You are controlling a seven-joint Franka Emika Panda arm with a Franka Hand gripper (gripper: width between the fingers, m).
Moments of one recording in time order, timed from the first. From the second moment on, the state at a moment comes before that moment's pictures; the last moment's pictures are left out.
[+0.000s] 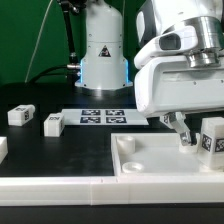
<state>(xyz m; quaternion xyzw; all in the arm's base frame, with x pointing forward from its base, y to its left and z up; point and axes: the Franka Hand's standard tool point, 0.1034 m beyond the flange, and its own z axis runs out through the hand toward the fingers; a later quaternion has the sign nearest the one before) 0.619 0.118 0.067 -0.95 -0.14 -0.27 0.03</state>
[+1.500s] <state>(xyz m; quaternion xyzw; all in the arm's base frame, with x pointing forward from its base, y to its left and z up) 0.625 0.118 0.089 -0.99 -0.15 -0.01 0.05</state>
